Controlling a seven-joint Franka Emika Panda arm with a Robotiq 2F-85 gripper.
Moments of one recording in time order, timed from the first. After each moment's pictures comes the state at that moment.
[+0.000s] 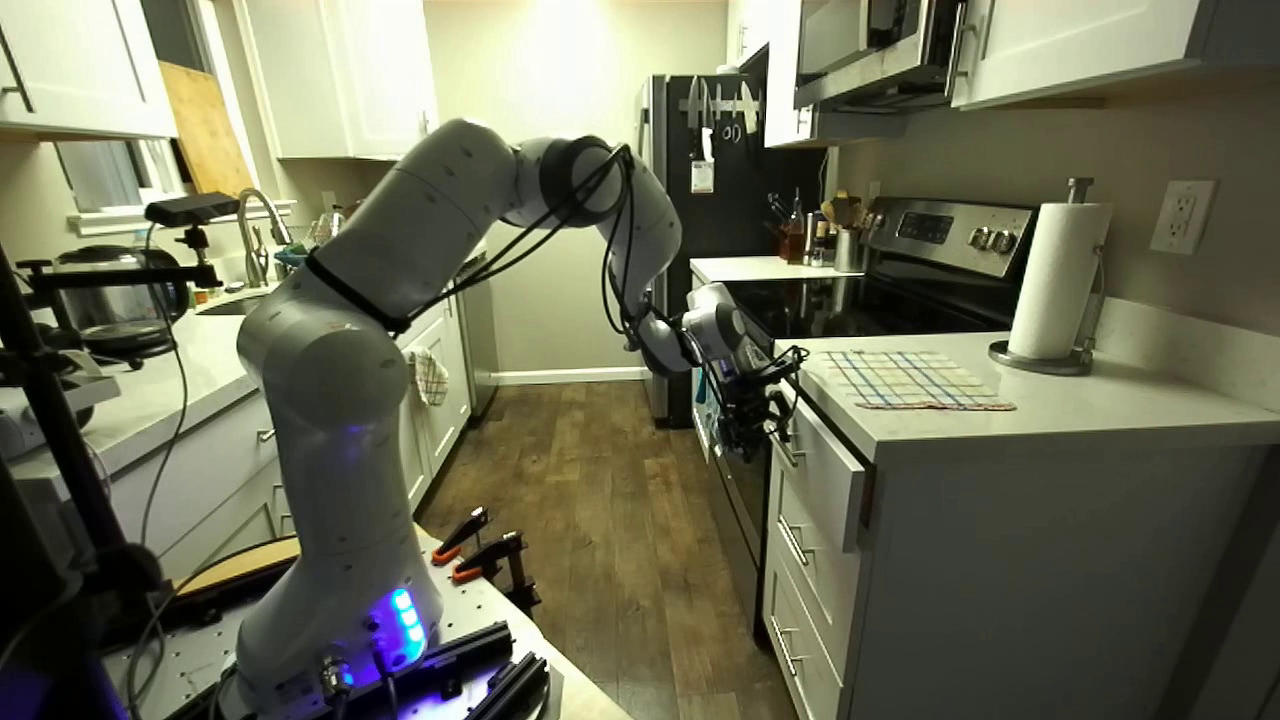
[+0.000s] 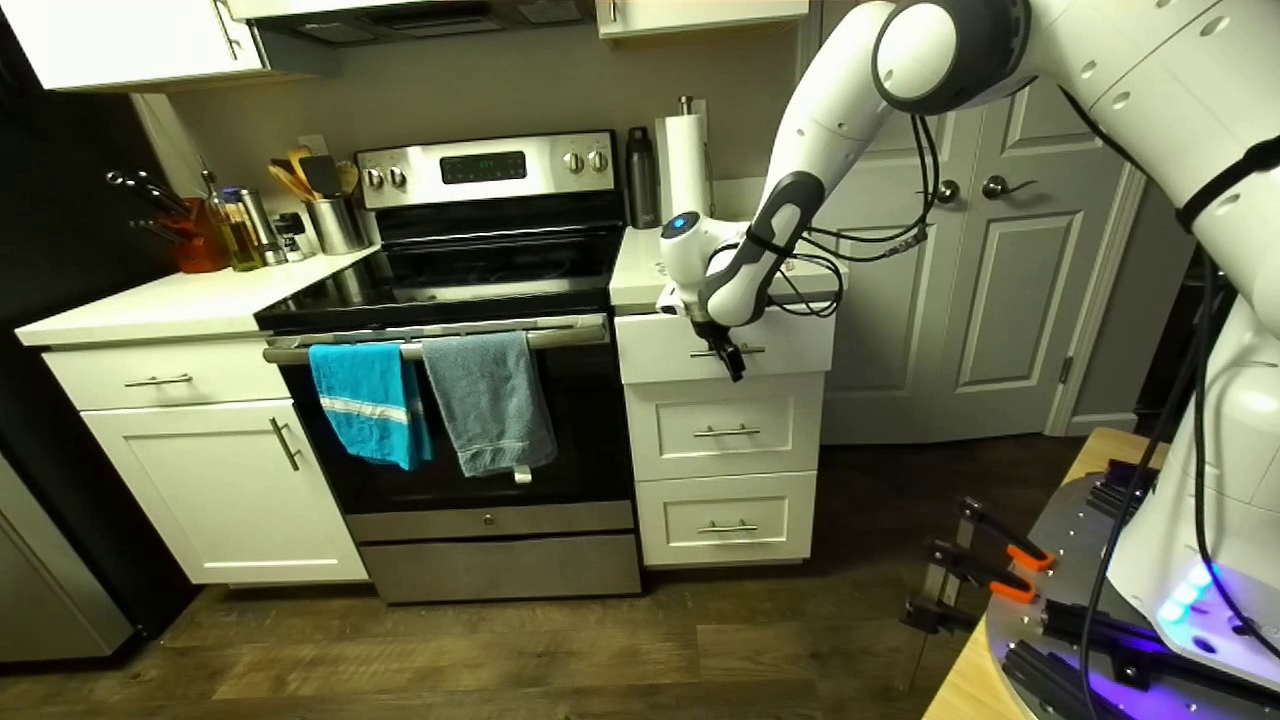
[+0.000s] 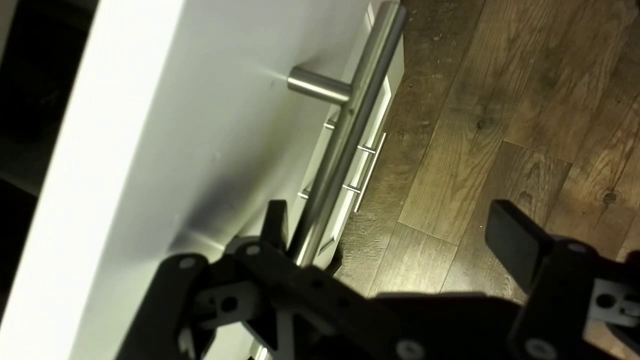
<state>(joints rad) -0.04 0.81 -0.05 -1.67 -0.66 2.50 -0.67</state>
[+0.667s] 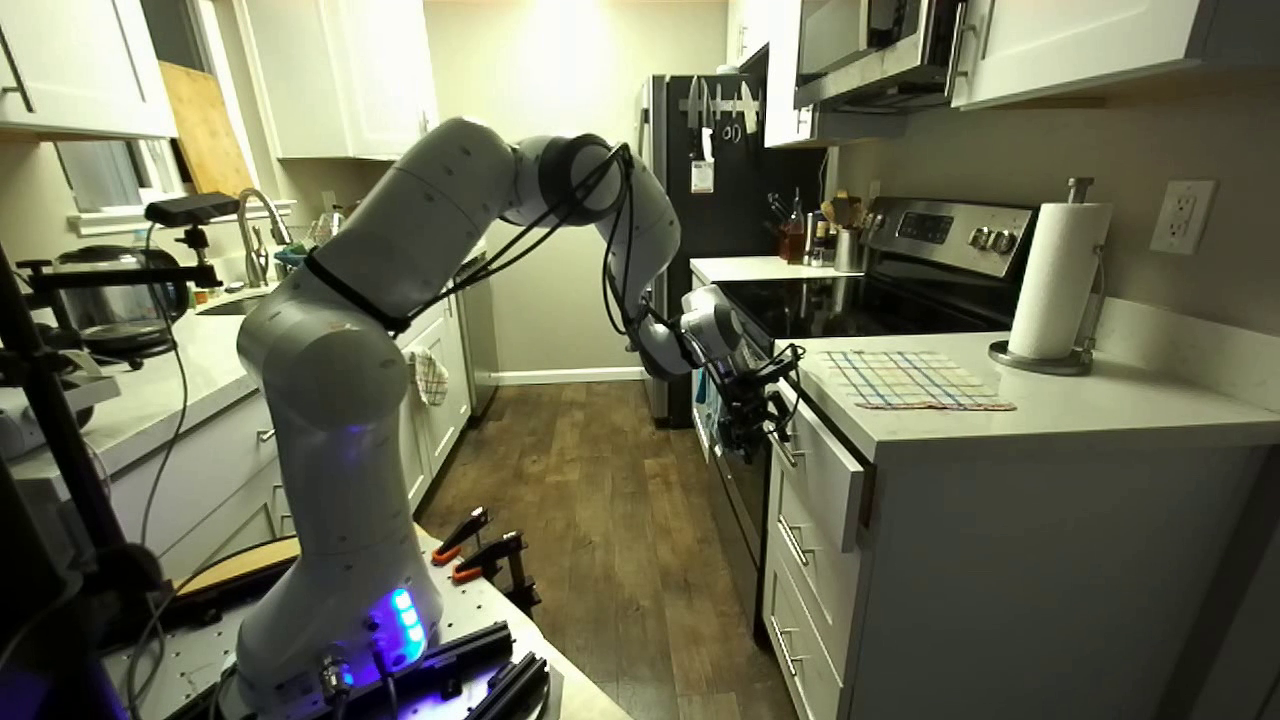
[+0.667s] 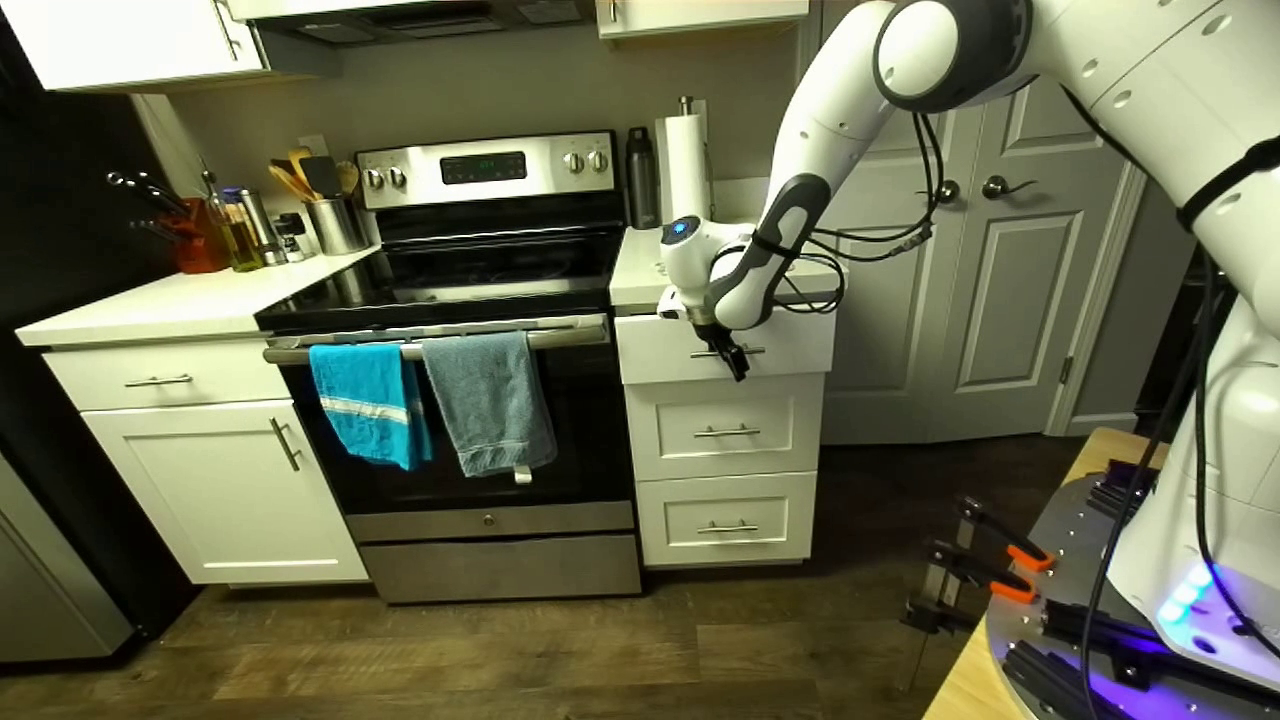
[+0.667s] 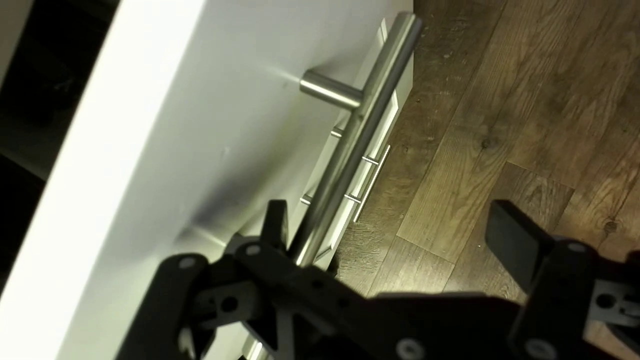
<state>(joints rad) -0.04 0.81 -0.05 -1.68 -0.74 2.51 -0.67</state>
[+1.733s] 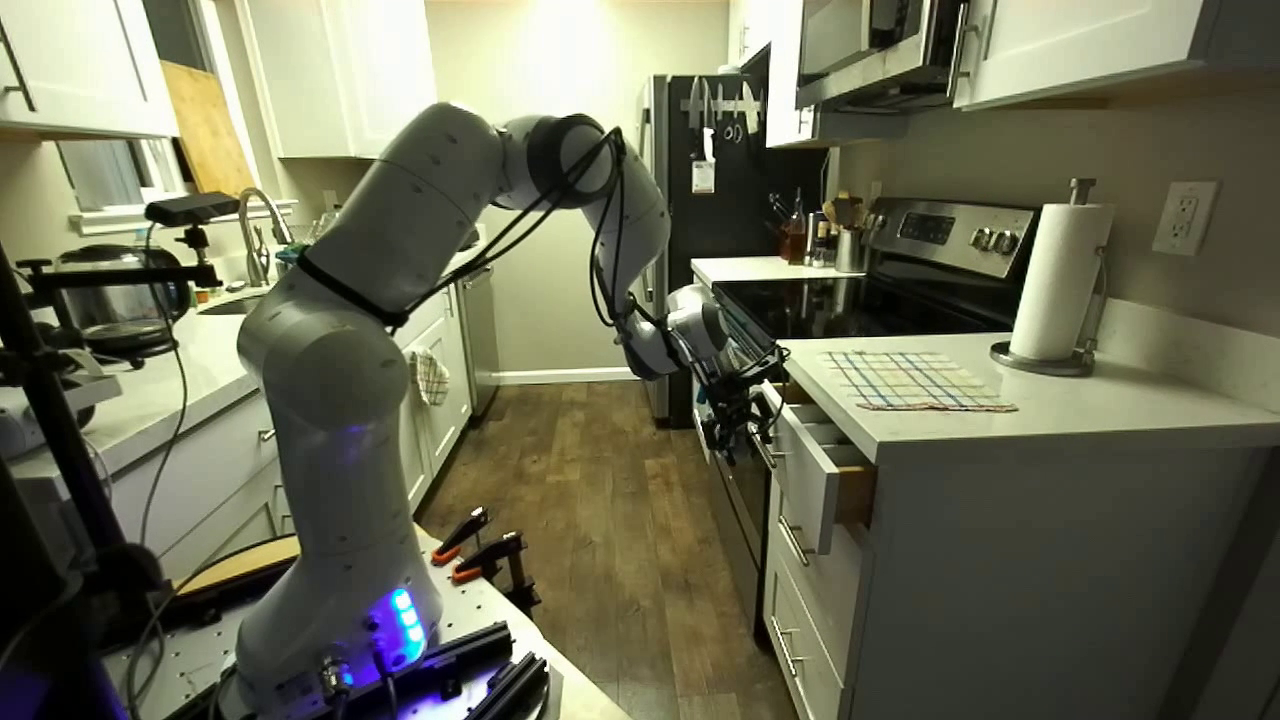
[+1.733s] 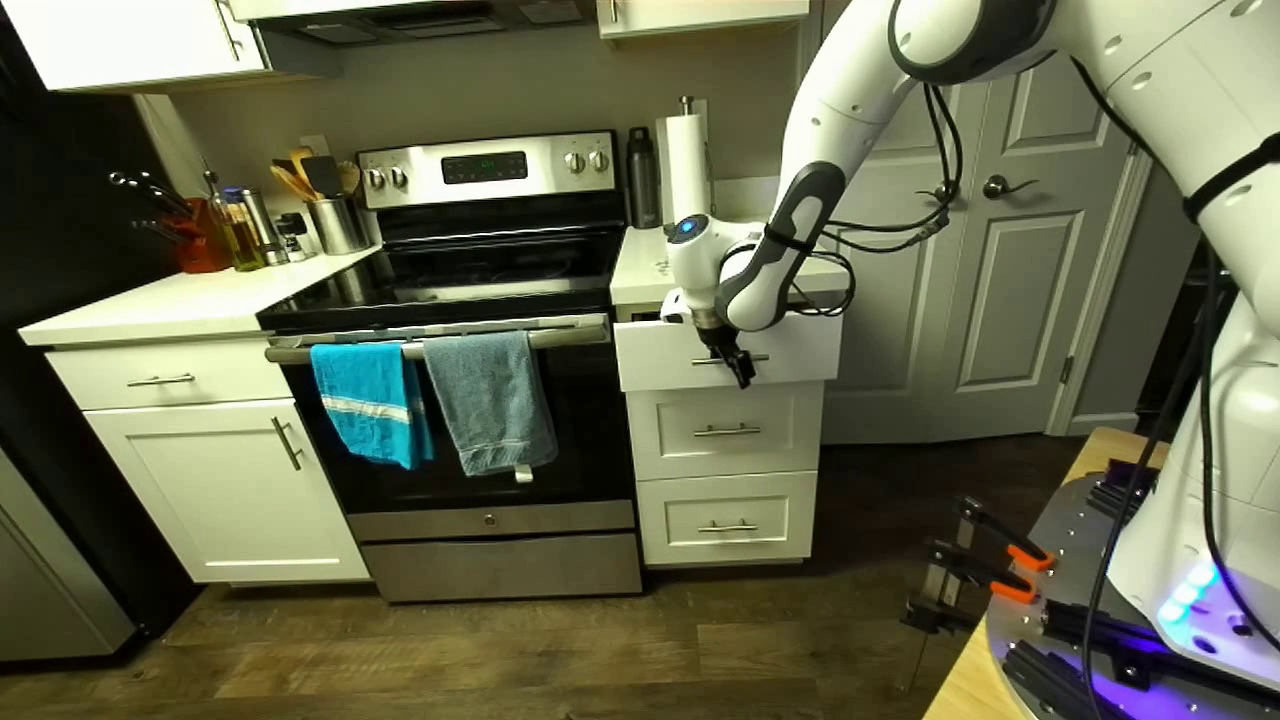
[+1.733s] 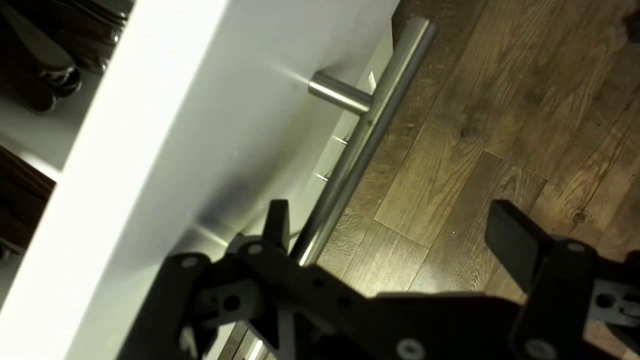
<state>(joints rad) -0.04 0.73 -0.03 -1.81 -0.75 2.56 -0.67</state>
